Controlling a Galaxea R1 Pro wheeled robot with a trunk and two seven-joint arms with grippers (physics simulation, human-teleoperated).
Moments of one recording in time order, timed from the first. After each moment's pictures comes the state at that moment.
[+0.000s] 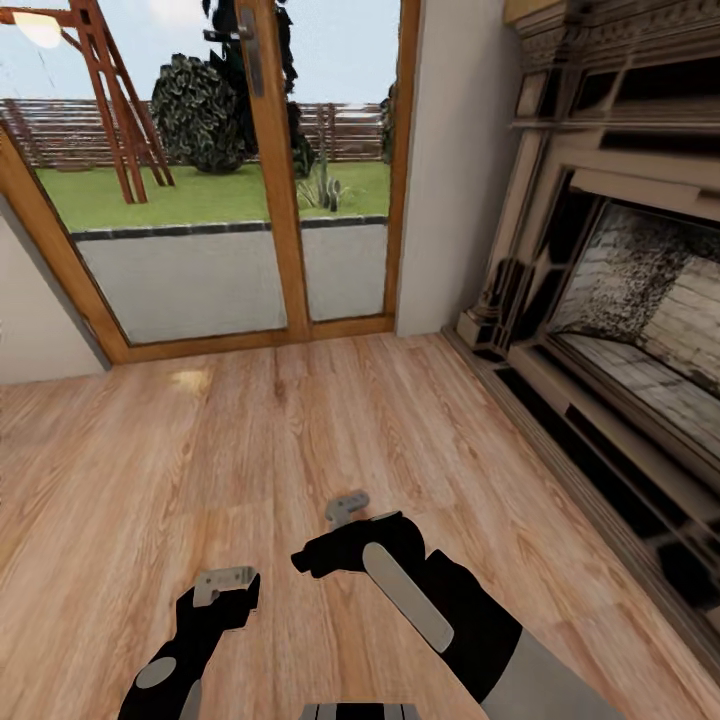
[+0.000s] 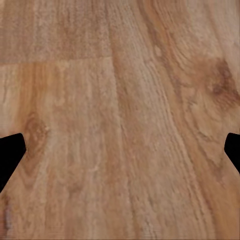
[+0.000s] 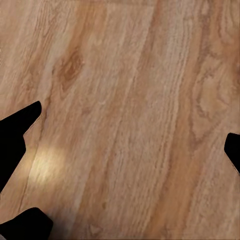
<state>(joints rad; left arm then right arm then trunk) -0.04 -0.08 0.03 -1.44 0.00 0.34 0.07 -0.63 0.10 0.76 -1.27 -0.76 0.91 -0.34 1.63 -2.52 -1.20</state>
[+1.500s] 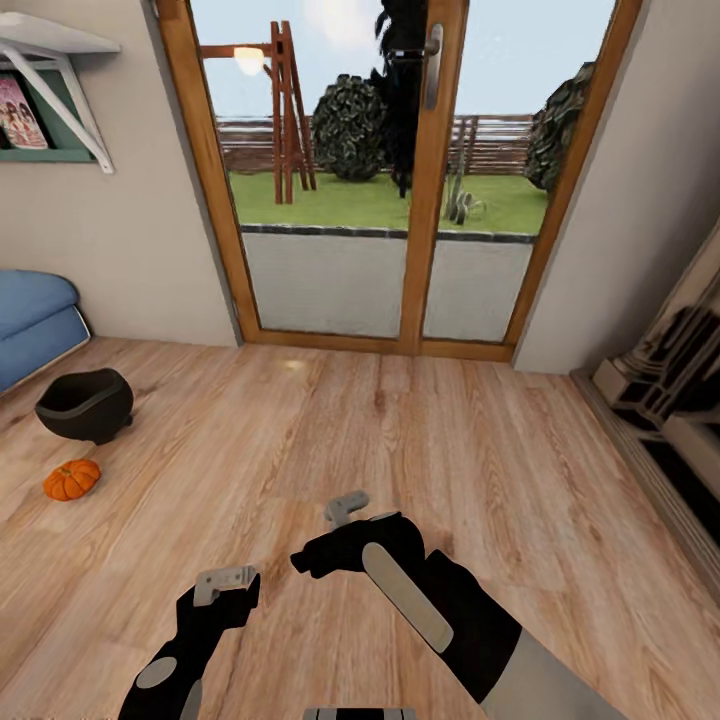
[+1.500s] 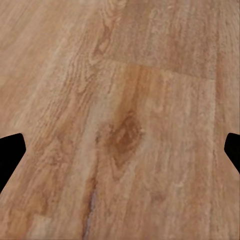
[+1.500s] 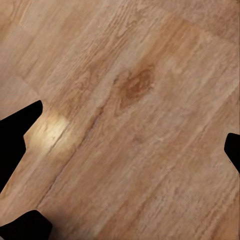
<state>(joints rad) -0.04 -0.08 0.03 -1.44 0.00 0.33 0.07 -0.63 0.10 0.76 -1.26 -0.76 0.91 -0.34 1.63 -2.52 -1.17</state>
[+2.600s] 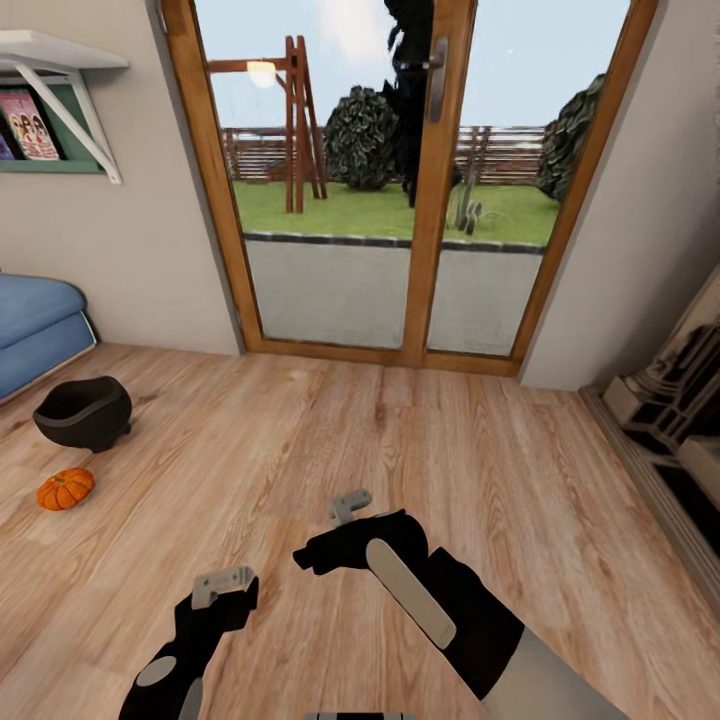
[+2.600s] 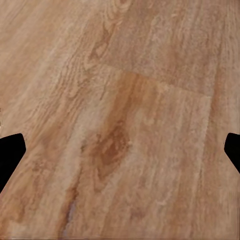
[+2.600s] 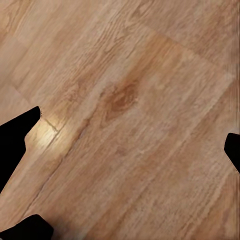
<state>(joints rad) -0.05 -0.08 0.04 -1.43 0.06 0.37 0.11 -0.63 0.10 0.74 -1.27 -0.76 0.91 -0.34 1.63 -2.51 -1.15</state>
